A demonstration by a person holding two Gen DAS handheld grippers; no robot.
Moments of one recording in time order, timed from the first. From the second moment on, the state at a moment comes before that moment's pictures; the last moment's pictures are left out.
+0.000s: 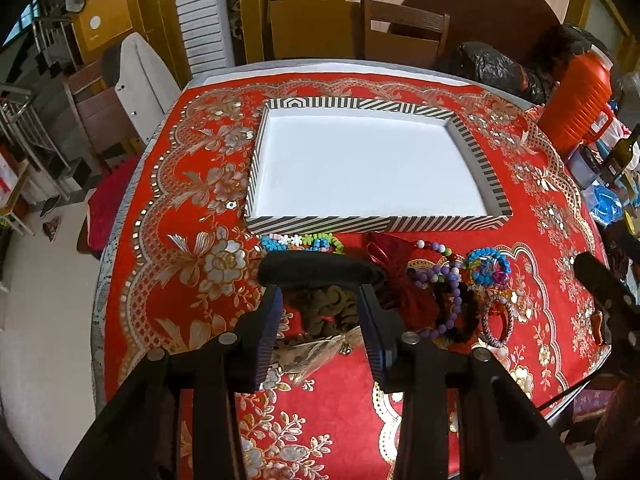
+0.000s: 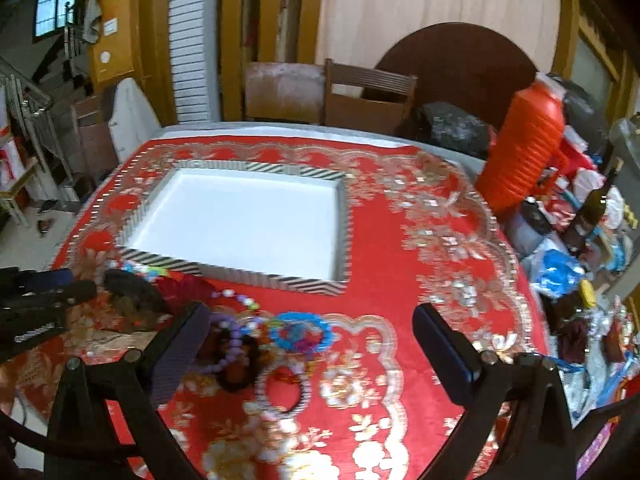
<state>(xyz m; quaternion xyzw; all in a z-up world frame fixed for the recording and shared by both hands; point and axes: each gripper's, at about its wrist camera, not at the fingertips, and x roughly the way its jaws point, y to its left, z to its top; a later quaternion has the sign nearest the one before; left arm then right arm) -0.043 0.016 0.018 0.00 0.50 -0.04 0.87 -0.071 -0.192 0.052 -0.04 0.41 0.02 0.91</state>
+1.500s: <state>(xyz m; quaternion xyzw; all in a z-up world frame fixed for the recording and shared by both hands) -0.086 -0.002 0.030 0.04 0.50 -0.01 0.87 -0.067 -0.210 0.044 0.01 0.44 0.03 0.90</state>
